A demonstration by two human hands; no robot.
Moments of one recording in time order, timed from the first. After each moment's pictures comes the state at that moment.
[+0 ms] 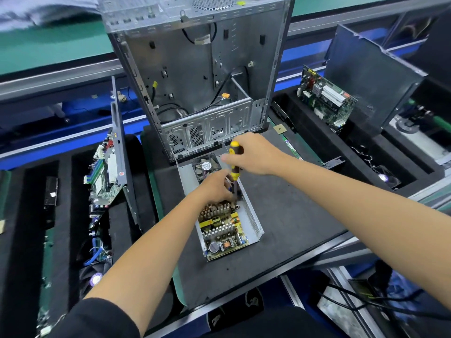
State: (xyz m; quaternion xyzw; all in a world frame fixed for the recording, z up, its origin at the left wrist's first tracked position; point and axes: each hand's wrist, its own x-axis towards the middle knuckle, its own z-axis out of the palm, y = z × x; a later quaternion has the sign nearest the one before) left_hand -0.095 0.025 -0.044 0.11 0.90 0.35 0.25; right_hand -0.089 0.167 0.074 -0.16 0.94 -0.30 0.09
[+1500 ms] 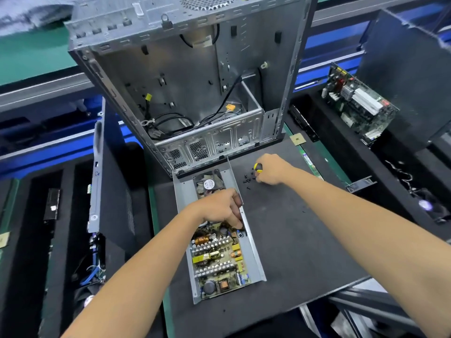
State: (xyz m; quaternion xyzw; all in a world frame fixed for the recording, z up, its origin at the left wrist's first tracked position) left_hand -0.131 0.033 -0.034 0.07 0.82 0.37 0.43; right_hand -0.202 0.215 -0.030 -0.04 0.94 -0.21 0.26
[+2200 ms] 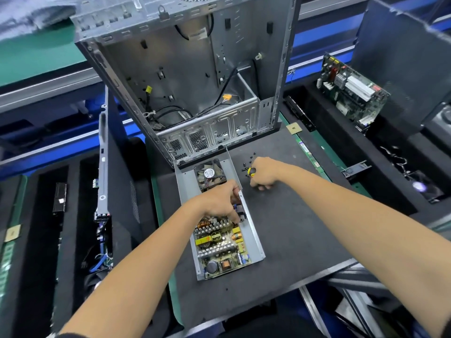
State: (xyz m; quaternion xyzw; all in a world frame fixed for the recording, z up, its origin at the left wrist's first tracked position) left_hand -0.102 0.039 -0.023 0.09 0.85 0.33 0.40; right_hand -0.165 0.207 -0.026 -0.07 0.91 -0.21 0.36
